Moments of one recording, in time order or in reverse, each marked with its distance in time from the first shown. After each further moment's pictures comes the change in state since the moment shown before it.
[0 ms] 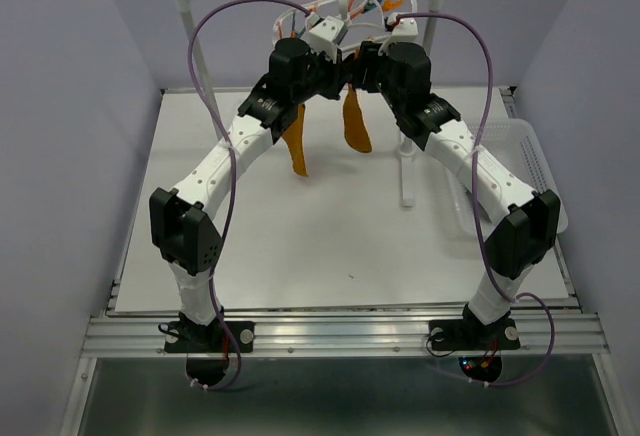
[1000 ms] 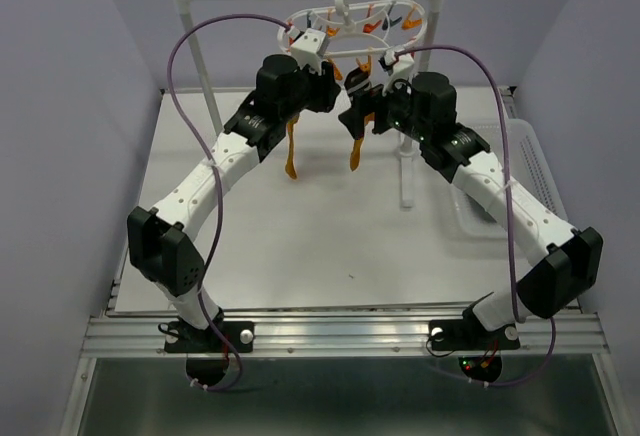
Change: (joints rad) left arm -0.002 -0.143 -0.203 -0.012 -0.143 -0.053; right arm -0.009 -0.240 -0.287 -0.060 -0.403 -0.113
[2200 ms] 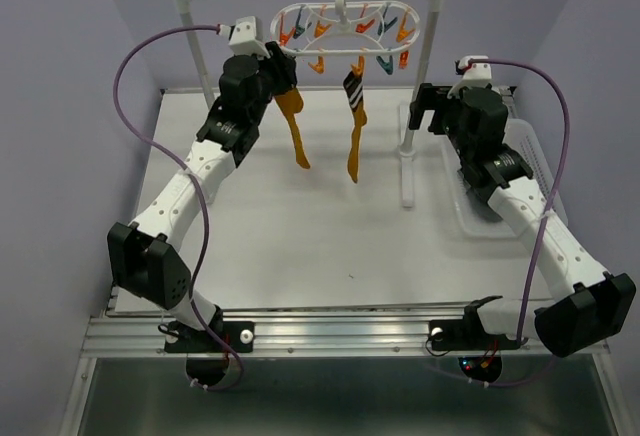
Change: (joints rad) left arm 0.088 -0.135 -0.145 0.180 -0.246 -0.222; right arm -0.189 -0.266 -0.236 -0.019 0.414 0.036
